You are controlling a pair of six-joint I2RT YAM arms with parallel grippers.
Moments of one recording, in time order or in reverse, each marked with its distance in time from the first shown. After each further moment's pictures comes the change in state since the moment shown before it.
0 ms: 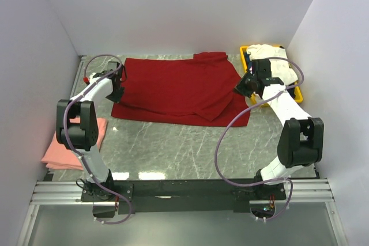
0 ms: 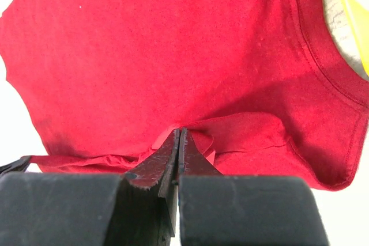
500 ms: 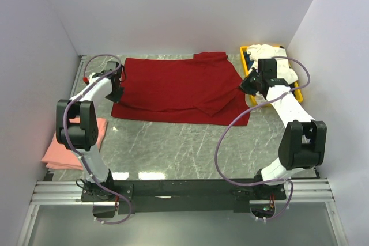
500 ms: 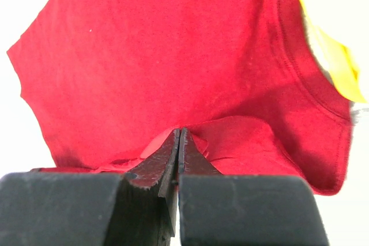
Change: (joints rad) left arm 0.008 0.001 0.000 0.006 0.009 0.015; right arm -0.044 -0.026 -0.012 0.044 0.003 0.000
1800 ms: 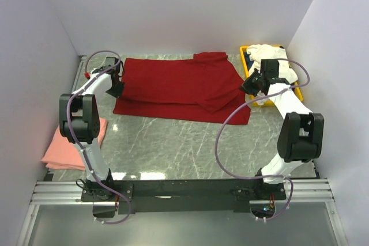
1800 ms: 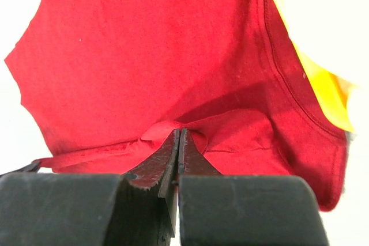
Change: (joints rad) left arm 0.029 0.101 0.102 0.041 0.077 0.045; right arm -0.059 0.074 0.005 0.035 -0.064 0.000
